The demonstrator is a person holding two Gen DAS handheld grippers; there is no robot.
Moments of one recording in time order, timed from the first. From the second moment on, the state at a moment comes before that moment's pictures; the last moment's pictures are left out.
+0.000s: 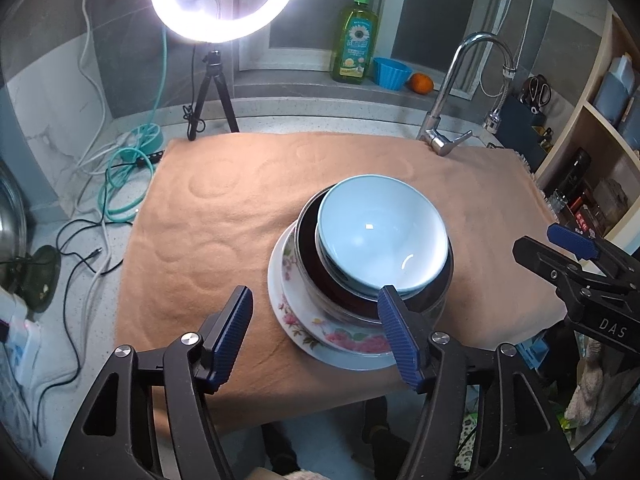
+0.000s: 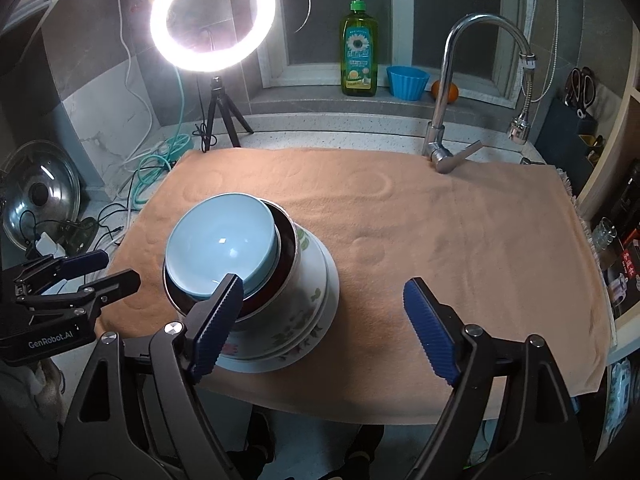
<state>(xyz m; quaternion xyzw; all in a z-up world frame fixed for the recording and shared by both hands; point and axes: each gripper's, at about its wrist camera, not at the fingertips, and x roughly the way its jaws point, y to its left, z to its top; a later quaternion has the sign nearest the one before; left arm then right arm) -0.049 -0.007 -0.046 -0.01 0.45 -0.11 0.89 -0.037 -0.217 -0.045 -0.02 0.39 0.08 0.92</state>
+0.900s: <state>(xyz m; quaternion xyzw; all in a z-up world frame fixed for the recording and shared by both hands) -0.050 -0.006 -0.037 -0.02 0.44 -0.10 0.89 -0.046 -0.208 -0.036 -0.03 0.37 0.07 0.93</state>
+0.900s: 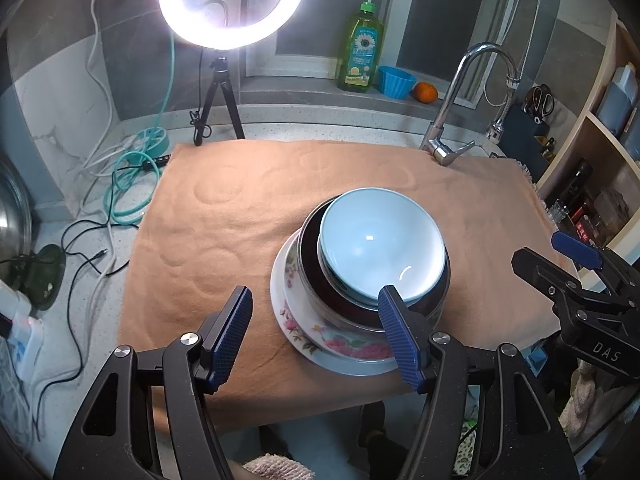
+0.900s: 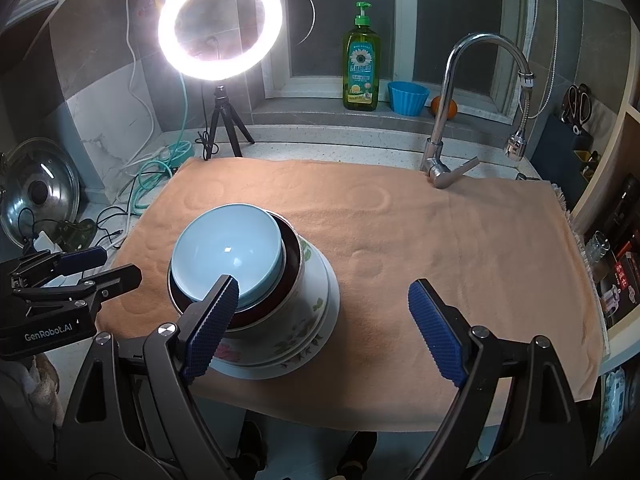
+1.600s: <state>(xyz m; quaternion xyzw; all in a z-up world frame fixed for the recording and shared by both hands) -0.050 -0.010 -0.035 -0.01 0.44 -0.10 0.89 -0.047 -0.209 -0.036 -0.03 0.37 0.07 0.93</state>
